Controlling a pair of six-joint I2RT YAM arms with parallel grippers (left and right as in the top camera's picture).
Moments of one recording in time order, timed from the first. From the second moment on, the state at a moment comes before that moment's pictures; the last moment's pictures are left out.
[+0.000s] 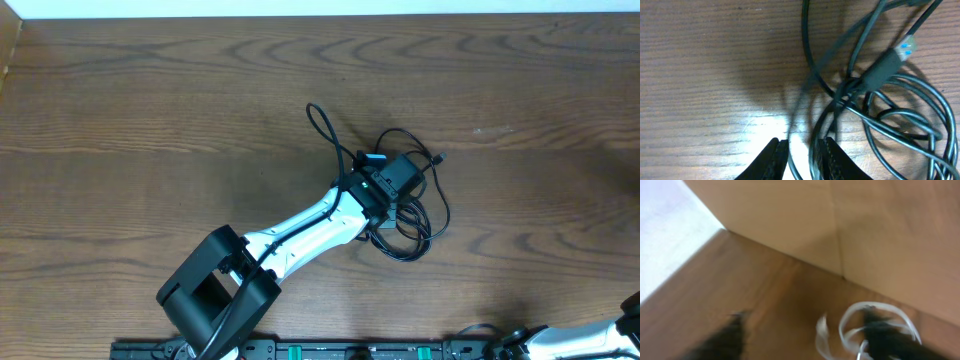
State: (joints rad) left arm -0.87 1.83 1.21 -0.67 -0.15 -0.78; right arm -1.04 1.79 1.10 0.28 -0.27 0.21
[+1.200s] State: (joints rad) left arm -0.92 1.77 1.20 -0.71 -0.22 -0.74; right arm -0.74 1.39 1.10 -0.56 -0.86 0.38
